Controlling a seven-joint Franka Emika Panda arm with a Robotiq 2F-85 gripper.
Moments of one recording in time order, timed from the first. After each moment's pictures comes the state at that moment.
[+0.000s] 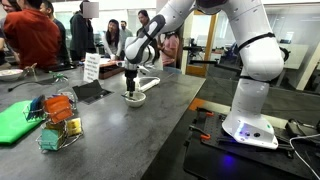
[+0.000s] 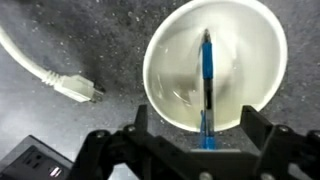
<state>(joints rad) -0.13 0.54 0.12 -1.94 0.07 2.54 -0.92</state>
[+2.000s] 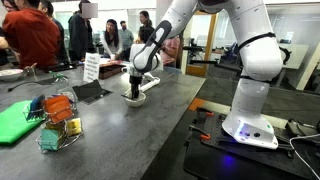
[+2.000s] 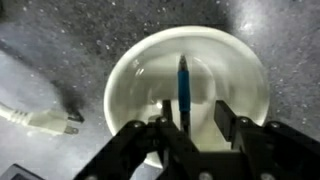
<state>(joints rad) -0.18 0.52 0.17 -2.11 -0.04 2.73 -0.77</state>
